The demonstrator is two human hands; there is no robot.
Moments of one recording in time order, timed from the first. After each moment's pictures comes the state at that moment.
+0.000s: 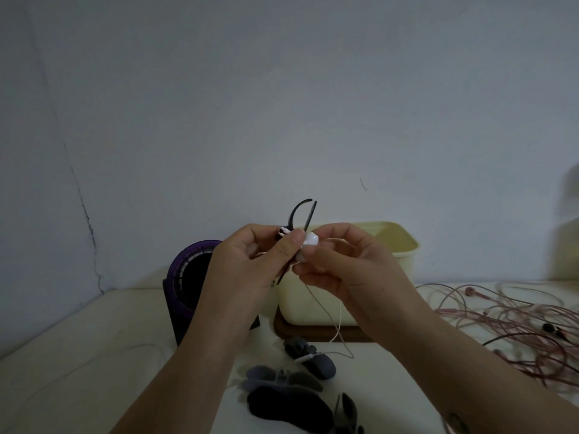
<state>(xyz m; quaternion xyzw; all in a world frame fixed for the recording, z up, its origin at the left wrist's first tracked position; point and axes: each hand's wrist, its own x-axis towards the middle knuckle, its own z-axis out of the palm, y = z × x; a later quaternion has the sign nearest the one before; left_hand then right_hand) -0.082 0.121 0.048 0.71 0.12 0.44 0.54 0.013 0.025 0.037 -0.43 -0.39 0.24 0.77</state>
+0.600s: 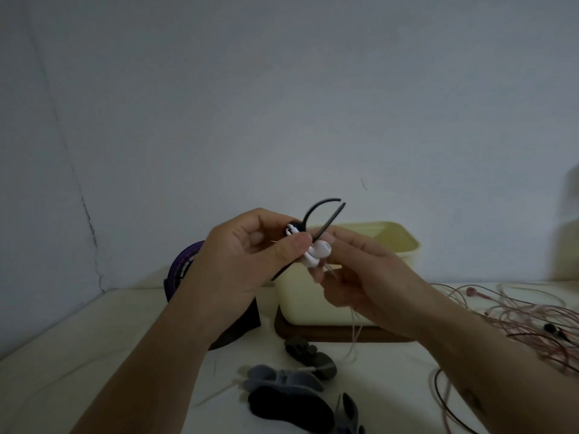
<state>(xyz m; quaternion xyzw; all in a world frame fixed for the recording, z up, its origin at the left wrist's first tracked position) -0.100 0.122 0.067 0.75 0.03 0.39 0.53 0.033 0.019 0.038 -0.44 -0.53 0.31 0.65</state>
